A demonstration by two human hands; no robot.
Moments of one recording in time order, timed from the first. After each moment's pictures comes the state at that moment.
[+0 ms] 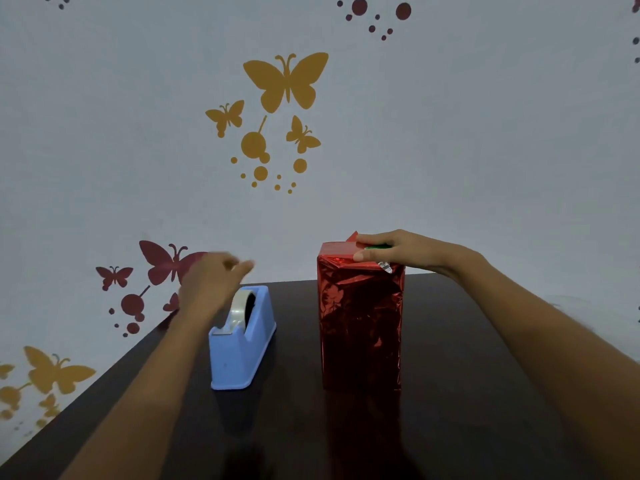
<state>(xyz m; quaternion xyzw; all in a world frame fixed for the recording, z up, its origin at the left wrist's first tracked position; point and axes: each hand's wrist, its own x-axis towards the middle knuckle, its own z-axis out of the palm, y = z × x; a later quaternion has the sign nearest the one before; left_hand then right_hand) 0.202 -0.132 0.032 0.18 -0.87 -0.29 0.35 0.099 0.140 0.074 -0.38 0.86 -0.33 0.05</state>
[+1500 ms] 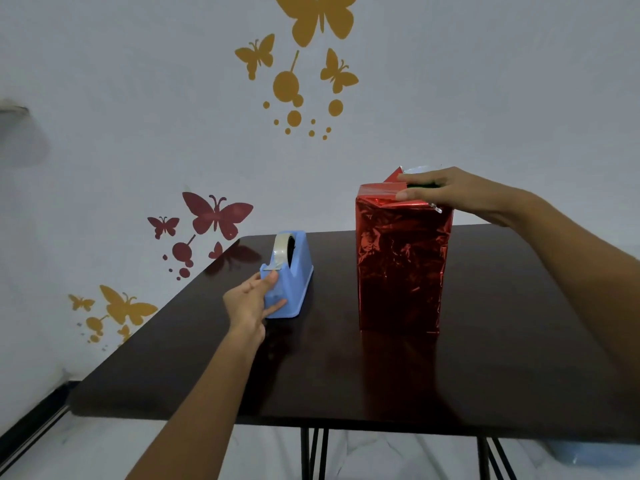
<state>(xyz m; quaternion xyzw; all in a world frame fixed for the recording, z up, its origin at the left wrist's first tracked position) 0.218 -0.129 -0.078 0.27 -0.52 -0.74 0.34 0.102 0.142 0.063 -0.39 0.83 -0.40 0.02</state>
